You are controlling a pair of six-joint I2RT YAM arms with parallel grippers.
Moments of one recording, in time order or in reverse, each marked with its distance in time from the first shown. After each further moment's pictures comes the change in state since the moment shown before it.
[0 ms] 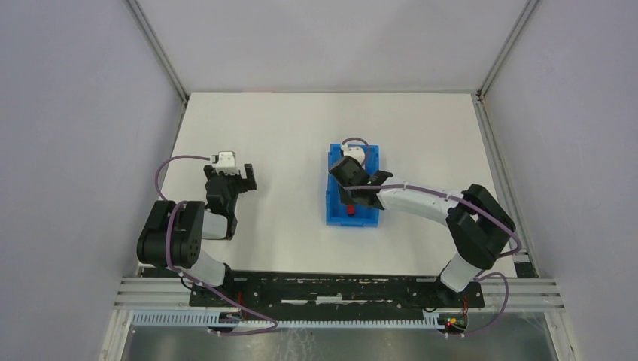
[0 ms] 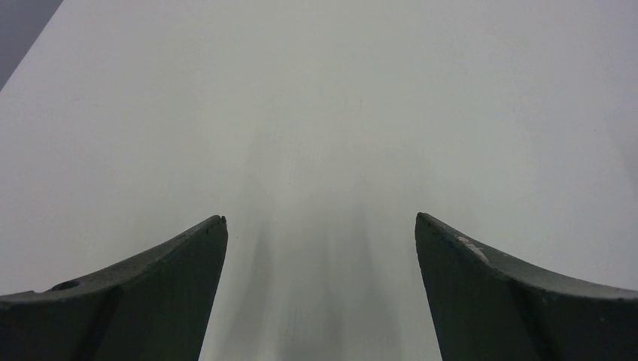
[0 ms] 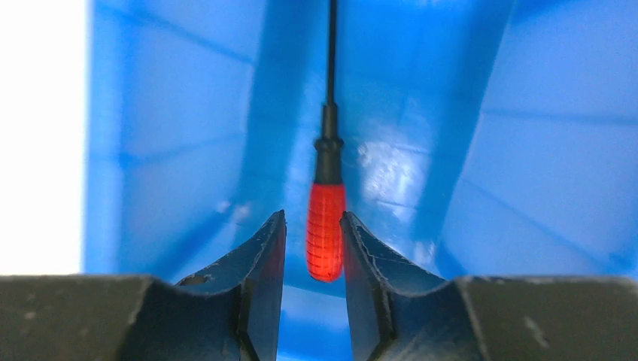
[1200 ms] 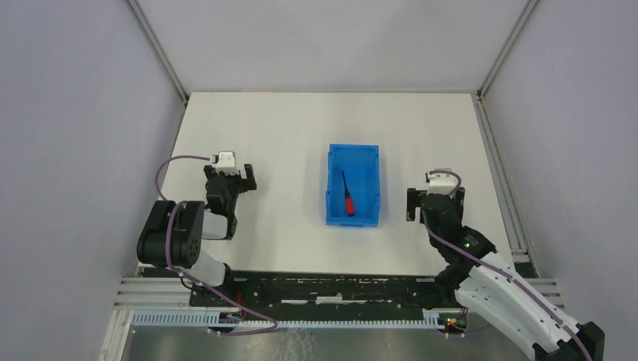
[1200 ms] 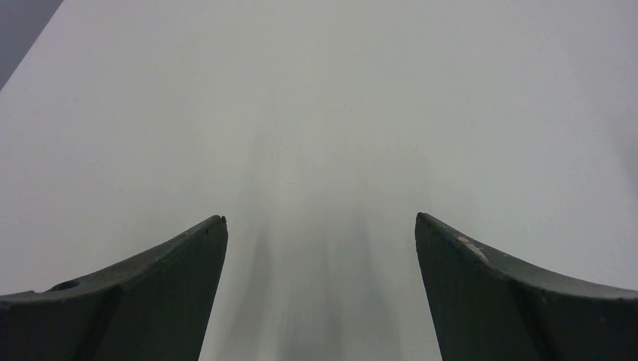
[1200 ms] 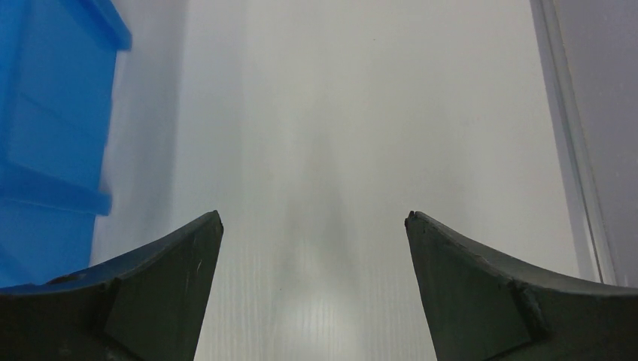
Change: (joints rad) left arm 0.000 0.000 0.000 0.000 0.000 0.000; right arm -0.246 -1.057 -0.566 -0.062 0.280 -0.386
